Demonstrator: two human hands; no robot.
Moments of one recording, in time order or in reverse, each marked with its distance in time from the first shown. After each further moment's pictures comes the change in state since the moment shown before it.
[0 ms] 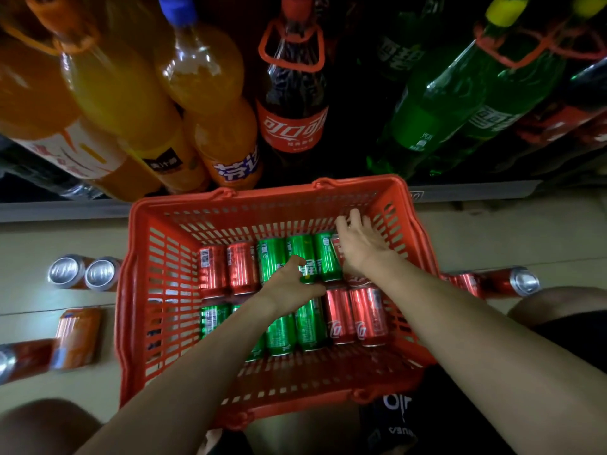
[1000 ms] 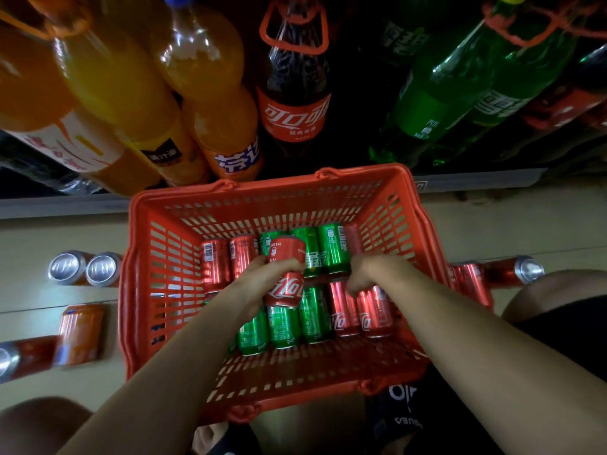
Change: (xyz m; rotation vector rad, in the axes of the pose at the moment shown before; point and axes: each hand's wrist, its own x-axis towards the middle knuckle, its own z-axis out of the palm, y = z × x) left_hand -0.010 -0.023 -0.024 -0.738 0.004 -0.286; right_hand -0.023 0.000 0.012 0.062 -0.610 0.118
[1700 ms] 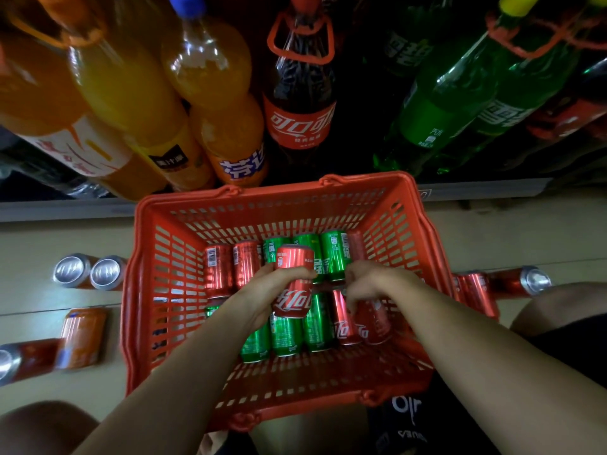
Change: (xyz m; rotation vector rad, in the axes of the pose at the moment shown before) left_hand 0.002 -0.006 0.006 -0.044 -0.045 0.049; right_hand 0.007 0.005 0.010 0.331 0.030 -0.117
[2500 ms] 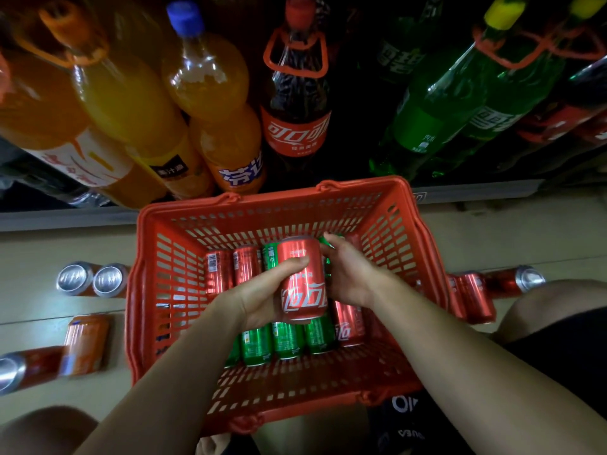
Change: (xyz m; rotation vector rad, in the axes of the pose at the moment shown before) left_hand -0.020 0.019 -0.002 -0.018 -0.255 -0.060; right_hand -0.014 -0.040 0.011 1.473 -0.132 -0.152
